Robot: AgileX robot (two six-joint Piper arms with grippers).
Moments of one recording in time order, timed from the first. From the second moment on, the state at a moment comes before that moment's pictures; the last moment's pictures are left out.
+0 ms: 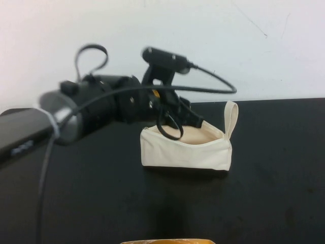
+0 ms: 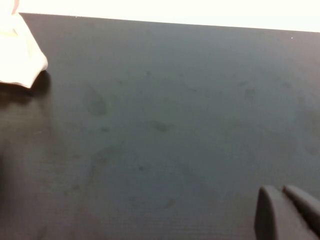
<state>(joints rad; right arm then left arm) 0.04 -0.02 0.03 -0.06 0.41 -0.01 -0.55 1.85 -1.43 -0.27 0.35 0.20</state>
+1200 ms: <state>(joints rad) 0.04 -0.02 0.03 -0.06 0.41 -0.01 -0.56 1.04 -0.91 -0.23 0.63 0.35</state>
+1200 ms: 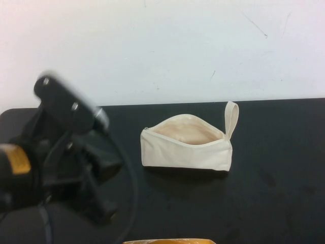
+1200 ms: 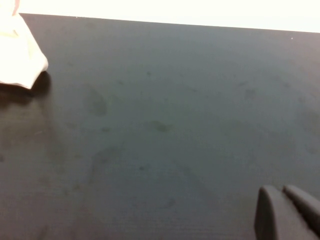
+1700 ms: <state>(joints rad) 0.04 -0.02 0.03 -0.06 0.41 -0.01 -0.54 0.67 -0.58 0.08 0.45 0.02</state>
